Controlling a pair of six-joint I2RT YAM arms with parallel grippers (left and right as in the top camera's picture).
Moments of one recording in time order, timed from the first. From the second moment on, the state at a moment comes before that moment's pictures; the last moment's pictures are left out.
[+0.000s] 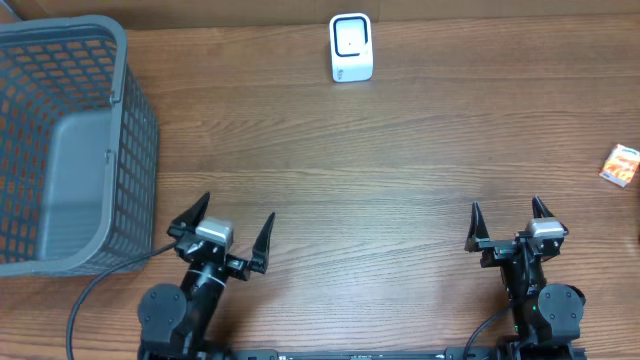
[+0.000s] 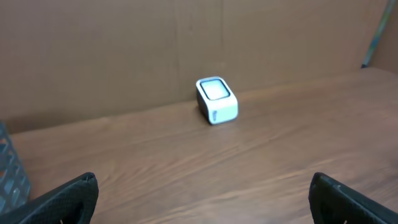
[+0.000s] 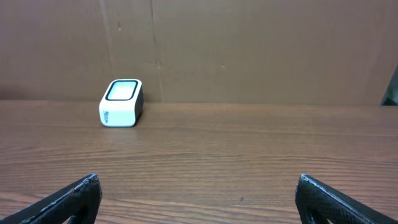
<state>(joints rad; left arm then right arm) -0.11 0.19 0.33 -0.23 0.21 0.04 0.05 0.01 0.02 -0.03 -0.03 0.02</state>
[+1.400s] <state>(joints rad) -0.01 0.02 0.01 -0.06 0.18 -0.02 0.05 0.01 0.02 -0.04 -0.03 0.02</state>
